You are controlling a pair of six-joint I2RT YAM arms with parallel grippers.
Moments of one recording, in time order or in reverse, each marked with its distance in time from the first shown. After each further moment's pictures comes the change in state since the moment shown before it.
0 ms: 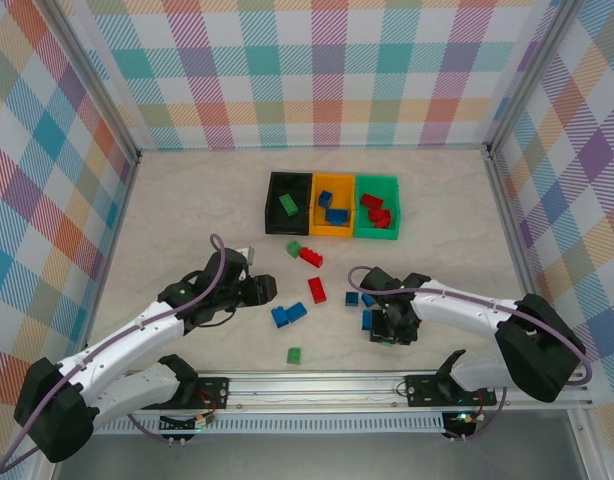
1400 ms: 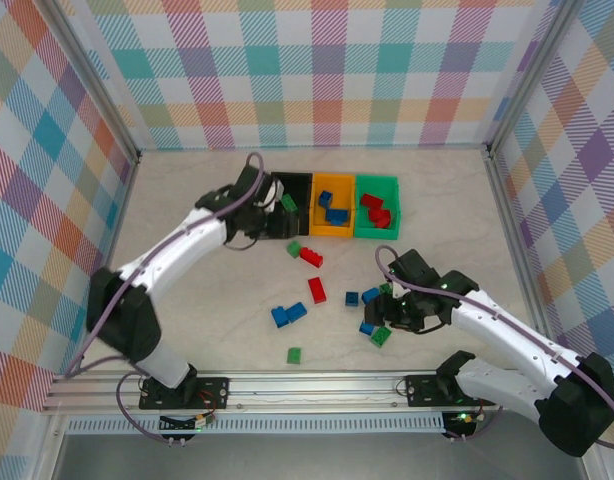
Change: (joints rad) left arm 0.130 0.577 0.695 -0.258 0.101 0.242; right arm -0.138 -0.327 0.068 -0.085 -0.200 -0.153
